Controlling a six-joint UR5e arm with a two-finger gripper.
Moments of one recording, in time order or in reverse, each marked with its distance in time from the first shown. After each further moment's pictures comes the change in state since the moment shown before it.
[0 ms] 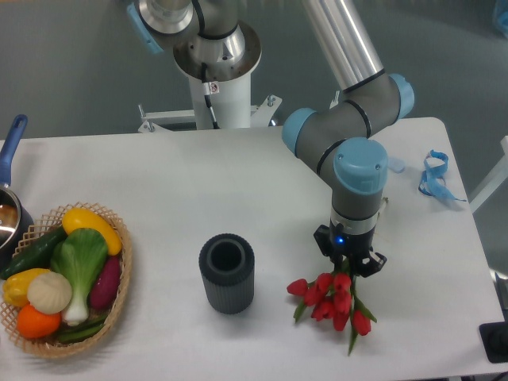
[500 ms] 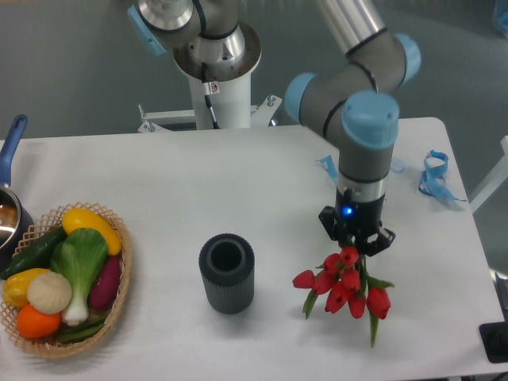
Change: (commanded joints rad) arm 0.006 0.026 -0.044 -0.012 0.002 0.002
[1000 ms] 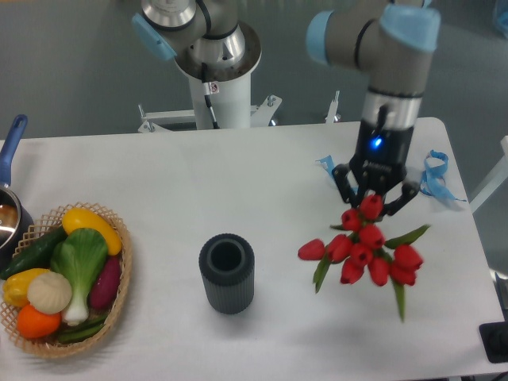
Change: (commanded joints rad) arm 0.060 0.173 -0.055 0.006 -0.188 -0.041
